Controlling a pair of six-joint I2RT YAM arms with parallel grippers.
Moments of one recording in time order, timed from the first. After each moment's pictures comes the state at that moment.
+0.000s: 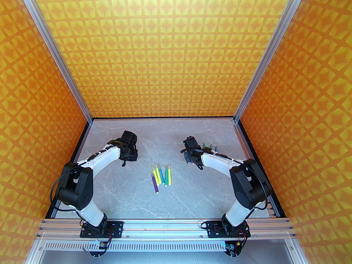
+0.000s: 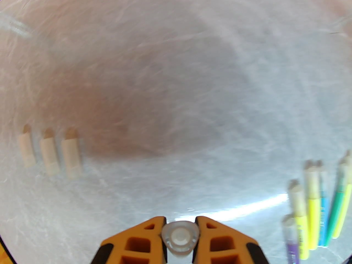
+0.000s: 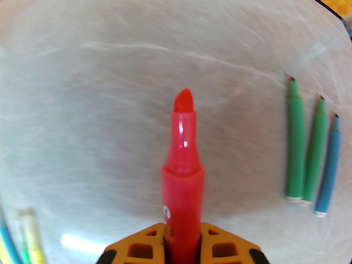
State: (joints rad) left arm -0.32 1.72 1.19 -0.68 -0.09 -0.18; right arm 0.43 1.73 1.06 -0.41 0.32 0.26
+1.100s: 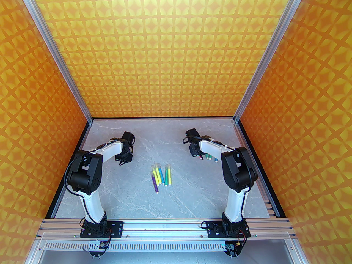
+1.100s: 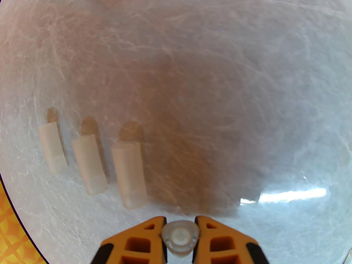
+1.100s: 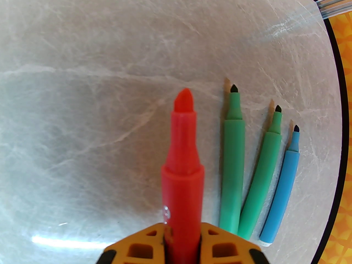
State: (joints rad) left arm -0.24 1.91 1.26 -0.74 -0.26 -0.14; right arm 0.33 1.96 1.33 -0.63 0.45 0.16
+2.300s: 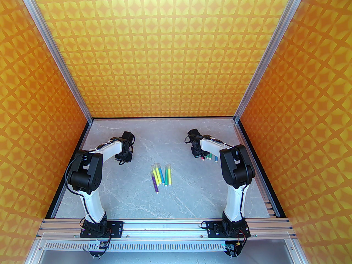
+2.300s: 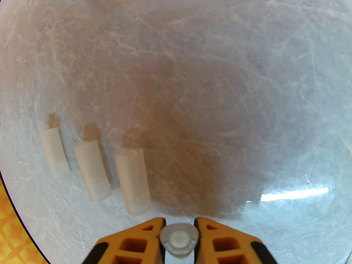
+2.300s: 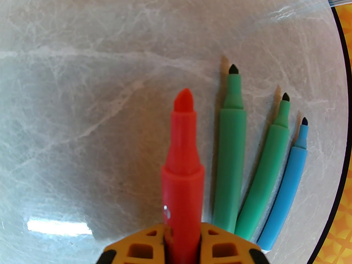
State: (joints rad) left arm -0.24 1.91 1.27 -0.74 -0.26 -0.12; right arm 0.28 2.01 1.36 -0.68 0.41 0.14
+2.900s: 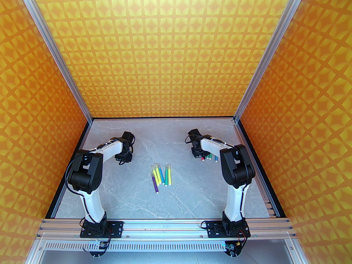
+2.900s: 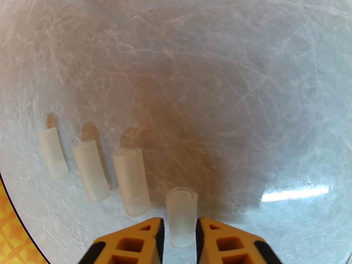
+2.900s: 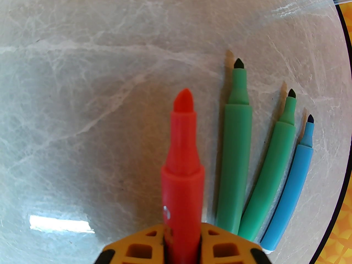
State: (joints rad) left arm -0.24 1.91 1.27 -0.74 -0.26 -0.12; right arm 0.28 2.01 1.36 -0.68 0.39 0.14
